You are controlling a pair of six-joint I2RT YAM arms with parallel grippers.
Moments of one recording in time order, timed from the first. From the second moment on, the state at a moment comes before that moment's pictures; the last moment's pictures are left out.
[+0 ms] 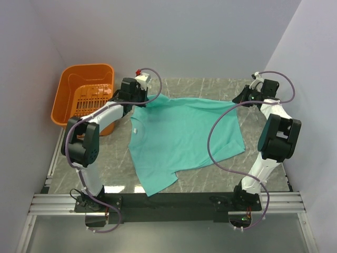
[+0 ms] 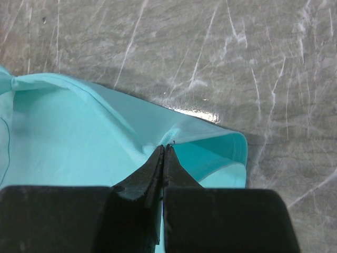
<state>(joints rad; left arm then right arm) -0.34 1.84 1.33 -0.01 0.15 -0.02 -0.31 1.89 1.37 -0.19 -0.66 0.06</state>
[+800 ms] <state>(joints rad) -0.37 1.70 1.22 -0.04 0.19 0.00 -0.31 2.00 1.51 -0.23 -0.61 0.10</state>
